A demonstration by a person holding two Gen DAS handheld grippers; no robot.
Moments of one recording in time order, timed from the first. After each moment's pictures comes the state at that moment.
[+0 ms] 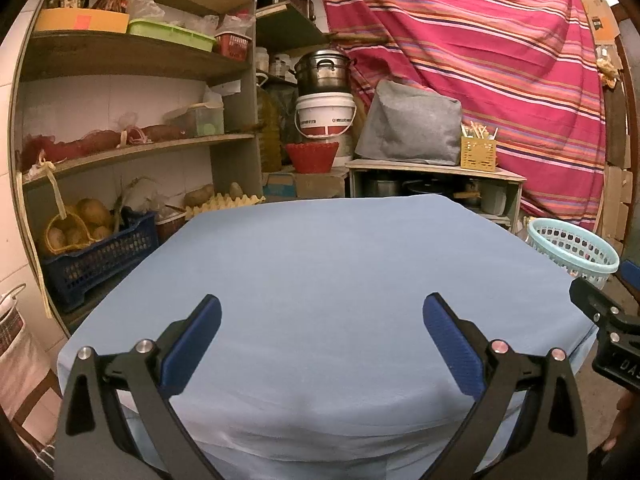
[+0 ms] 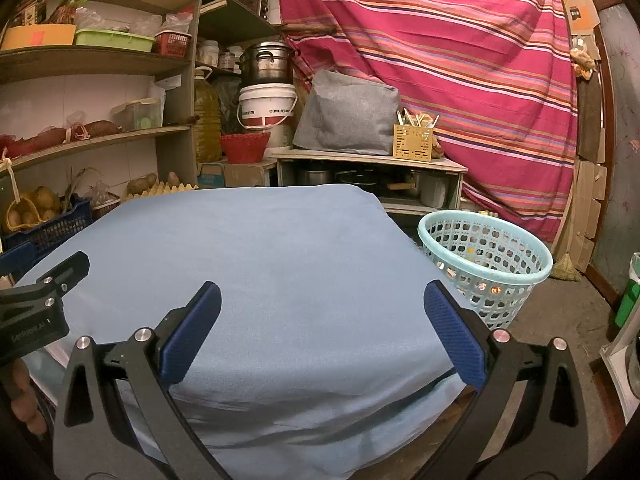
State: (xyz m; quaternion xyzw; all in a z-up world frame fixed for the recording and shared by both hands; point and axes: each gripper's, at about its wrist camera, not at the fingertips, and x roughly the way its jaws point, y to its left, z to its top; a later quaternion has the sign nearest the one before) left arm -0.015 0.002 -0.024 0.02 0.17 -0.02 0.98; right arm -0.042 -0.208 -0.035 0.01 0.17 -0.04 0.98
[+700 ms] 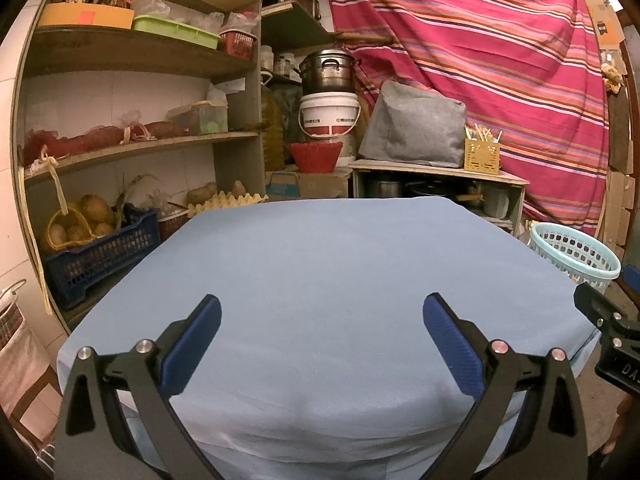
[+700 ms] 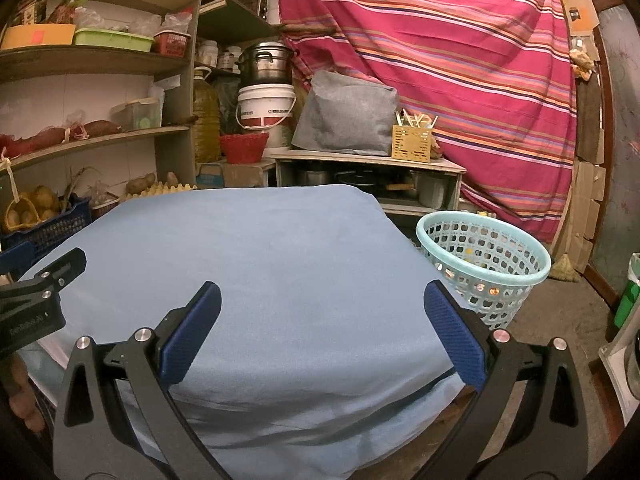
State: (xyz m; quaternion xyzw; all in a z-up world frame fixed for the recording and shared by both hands) left arm -0.014 0.003 -0.024 0.02 0.17 -0.02 0.99; right arm -0.043 -0.211 -0.034 0.00 0.17 -0.04 0.98
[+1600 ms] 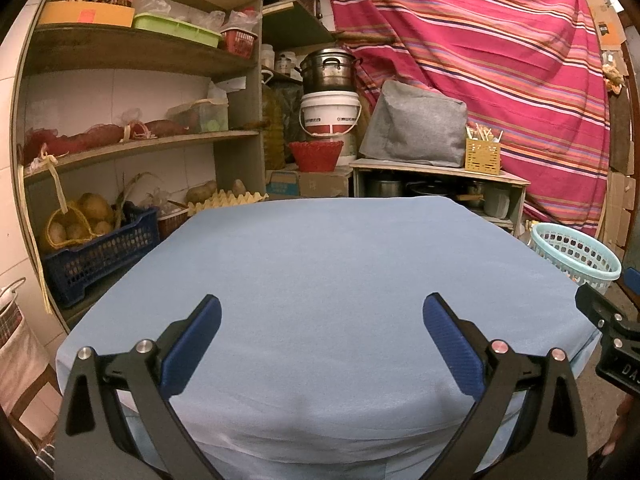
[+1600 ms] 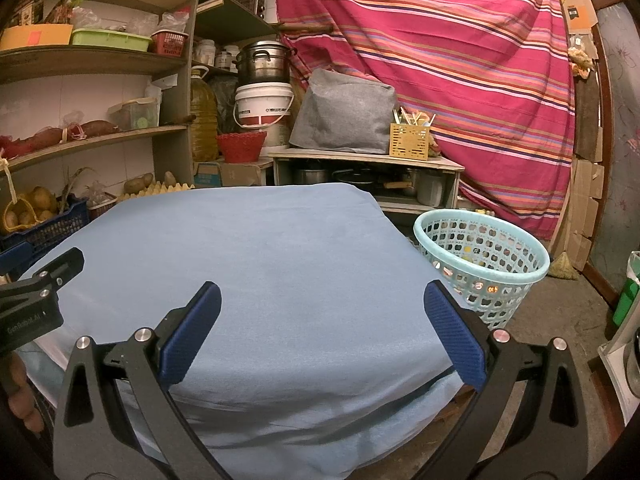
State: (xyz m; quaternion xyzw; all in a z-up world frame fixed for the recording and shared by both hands) left arm -0.013 0.003 -0.025 0.02 0.17 -0.01 0.99; right arm -0.043 -0.212 -0.033 0.00 0.17 -0.04 0.98
